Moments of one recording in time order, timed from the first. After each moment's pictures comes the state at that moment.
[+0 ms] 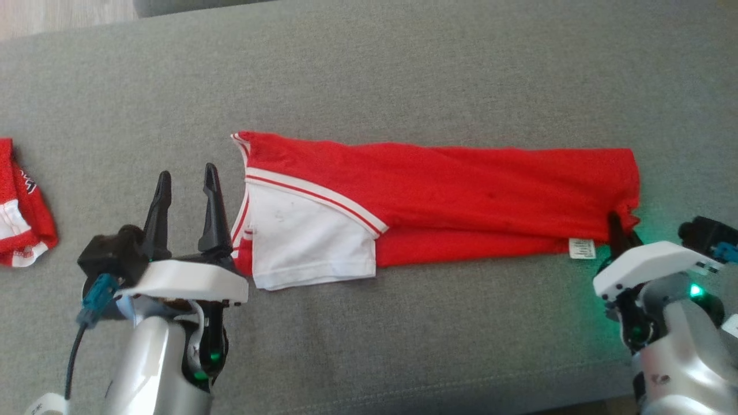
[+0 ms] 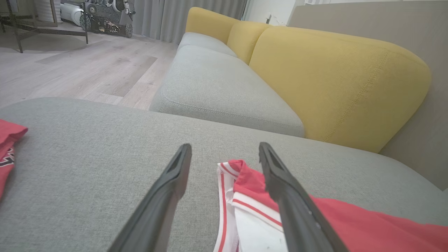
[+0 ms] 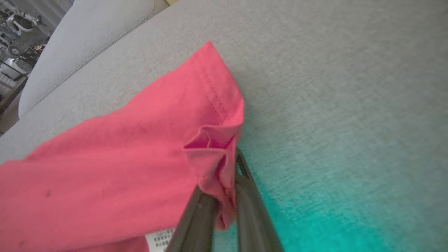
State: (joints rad) left arm -0.19 0.05 -0.15 0.17 -0.33 0.08 -0.25; right arm -0.39 -0.08 -0.17 0.76 0.39 0.13 0.05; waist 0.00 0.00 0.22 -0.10
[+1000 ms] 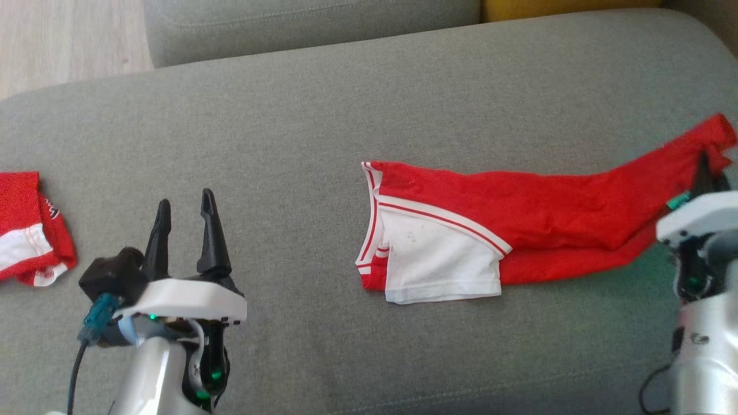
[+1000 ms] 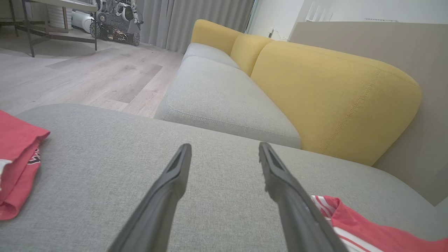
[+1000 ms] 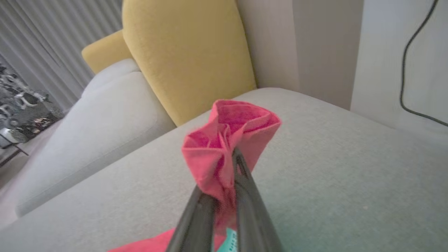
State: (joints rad) left arm -0.14 0.05 -0.15 0.18 -0.38 0.12 -0.25; right arm -0.48 -0.05 -0.48 0.58 0.13 0.13 0.07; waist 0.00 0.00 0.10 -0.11
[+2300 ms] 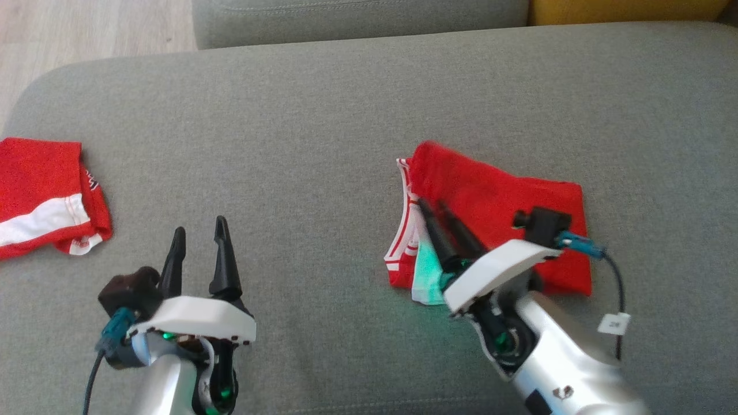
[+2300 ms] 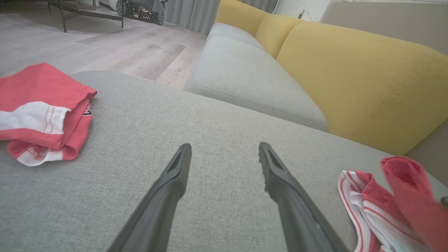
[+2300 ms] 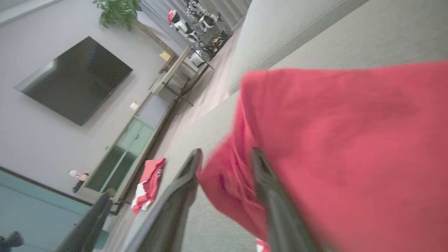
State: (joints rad) left arm -0.11 0.05 -0.18 0.24 -0.41 0.12 -0.25; right arm -0.44 -0.06 0.64 0.57 1.02 0.13 -0.11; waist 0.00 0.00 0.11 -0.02
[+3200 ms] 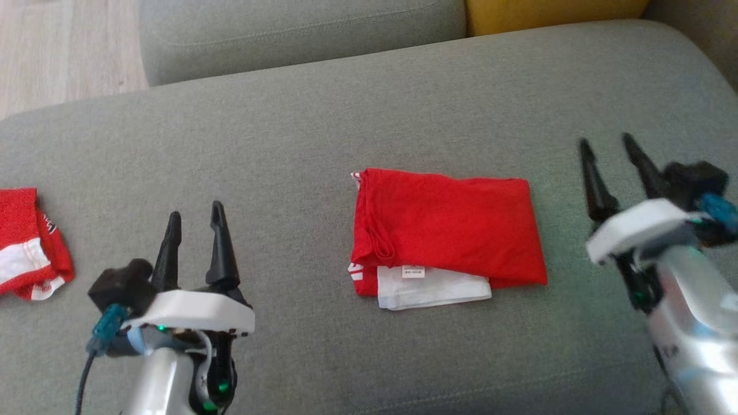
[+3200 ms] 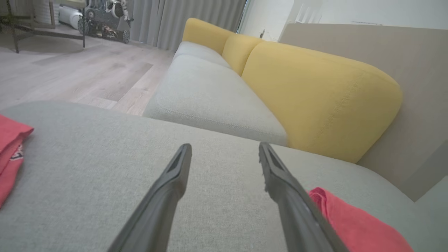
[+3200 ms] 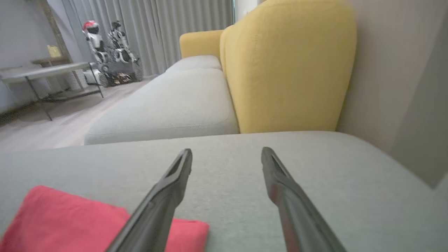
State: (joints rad) left arm -0.10 0.05 -0.18 0.18 -0.42 0.12 -0.25; right arm -0.54 -0.26 0.30 0.76 0.43 0.13 -0.25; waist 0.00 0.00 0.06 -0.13
